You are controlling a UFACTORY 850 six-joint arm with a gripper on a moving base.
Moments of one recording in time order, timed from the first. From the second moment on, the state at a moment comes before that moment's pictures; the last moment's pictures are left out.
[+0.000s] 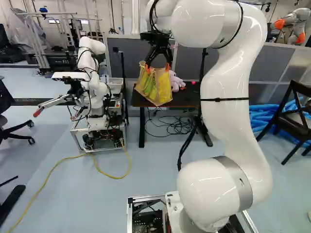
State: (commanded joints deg) arm 4.6 -28.5 -106.3 3.4 -74.8 -21.1
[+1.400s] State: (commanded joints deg) arm 4.5 -27.7 -104.3 3.3 -72.4 -20.7
